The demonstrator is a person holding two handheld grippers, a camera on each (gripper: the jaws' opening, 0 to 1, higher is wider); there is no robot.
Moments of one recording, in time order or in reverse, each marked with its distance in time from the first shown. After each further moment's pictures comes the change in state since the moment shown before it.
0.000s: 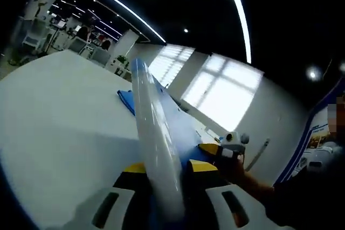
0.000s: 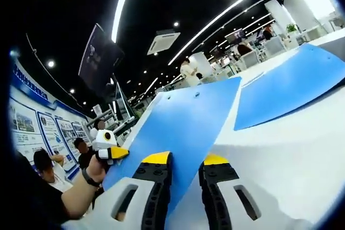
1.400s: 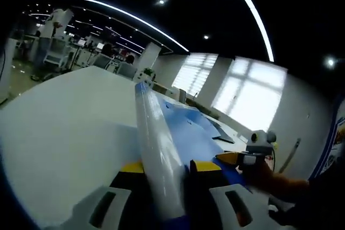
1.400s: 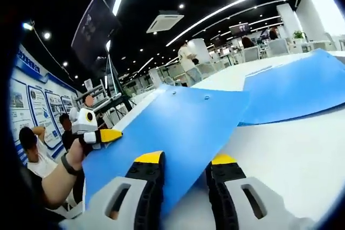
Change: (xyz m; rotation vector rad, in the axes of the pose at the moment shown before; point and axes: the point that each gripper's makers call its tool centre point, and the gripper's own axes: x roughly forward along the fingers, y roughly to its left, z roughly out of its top) left arm -0.006 0.062 0.008 0.057 -0.082 0.265; right arm 0.052 -0.025 -0.020 -0.135 0.136 -0.085
